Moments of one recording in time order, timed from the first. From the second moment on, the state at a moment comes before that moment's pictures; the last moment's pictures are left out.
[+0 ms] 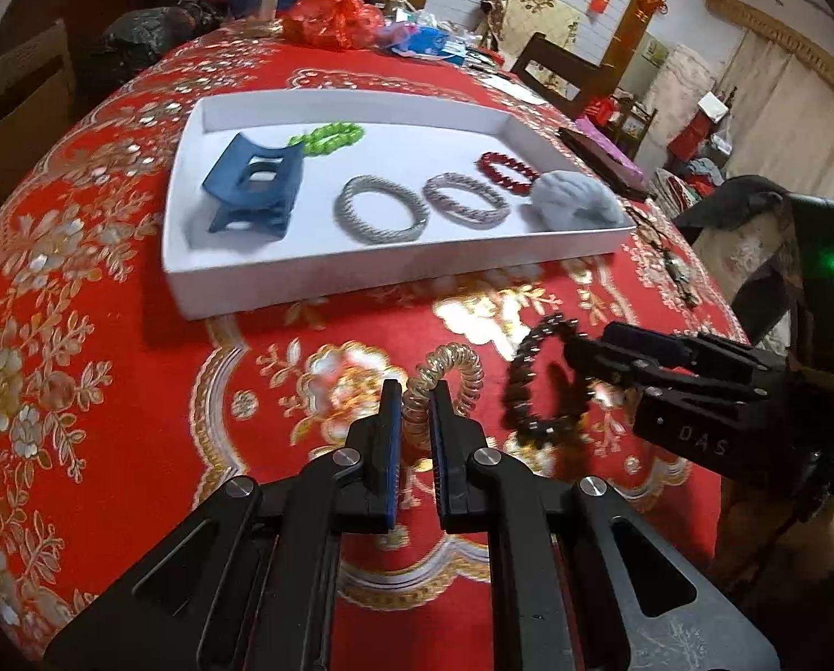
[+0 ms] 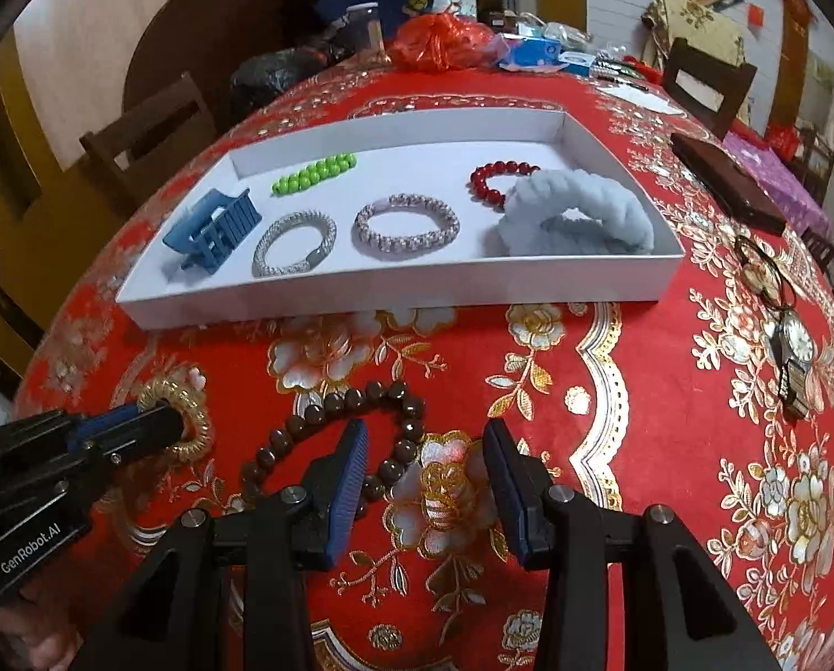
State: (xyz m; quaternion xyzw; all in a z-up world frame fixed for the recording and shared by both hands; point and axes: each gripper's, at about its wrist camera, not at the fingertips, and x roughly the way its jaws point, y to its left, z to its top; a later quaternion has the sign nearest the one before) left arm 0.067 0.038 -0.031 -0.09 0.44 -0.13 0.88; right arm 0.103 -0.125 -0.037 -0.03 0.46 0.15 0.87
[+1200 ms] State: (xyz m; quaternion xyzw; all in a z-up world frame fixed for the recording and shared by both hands) left arm 0.062 0.045 -0.041 -0.10 0.42 -0.12 0.89; right arm 0.081 -0.085 -0.040 -0.10 0.46 0.21 0.86
